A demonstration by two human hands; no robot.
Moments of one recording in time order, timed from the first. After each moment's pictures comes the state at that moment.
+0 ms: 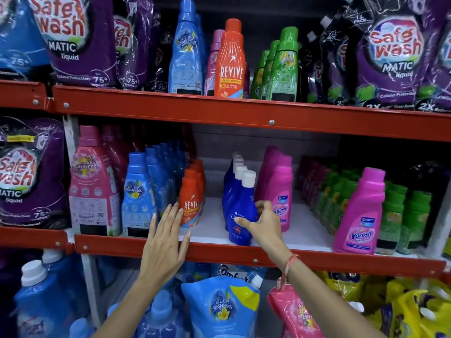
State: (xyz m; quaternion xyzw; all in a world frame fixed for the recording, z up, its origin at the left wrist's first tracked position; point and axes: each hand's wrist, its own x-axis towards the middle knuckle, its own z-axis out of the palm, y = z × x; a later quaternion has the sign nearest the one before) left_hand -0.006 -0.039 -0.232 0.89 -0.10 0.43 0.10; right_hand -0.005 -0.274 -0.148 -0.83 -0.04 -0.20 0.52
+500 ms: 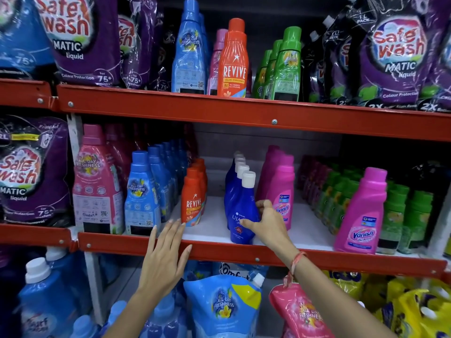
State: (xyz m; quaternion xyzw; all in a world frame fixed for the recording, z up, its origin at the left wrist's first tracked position) left_hand -0.016 -0.032 -0.260 0.91 -0.11 0.40 0.09; right_hand -0.008 -0.279 -0.143 -0.88 -0.04 -0.16 0.45
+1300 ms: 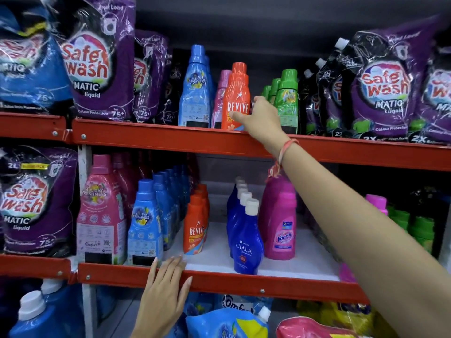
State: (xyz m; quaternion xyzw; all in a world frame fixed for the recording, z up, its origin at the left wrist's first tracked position) left_hand -0.016 -0.025 -0.262 0.90 -0.11 0.41 0.10; right_hand -0.010 -0.225 0.110 -0.84 -0.14 -0.38 0.36
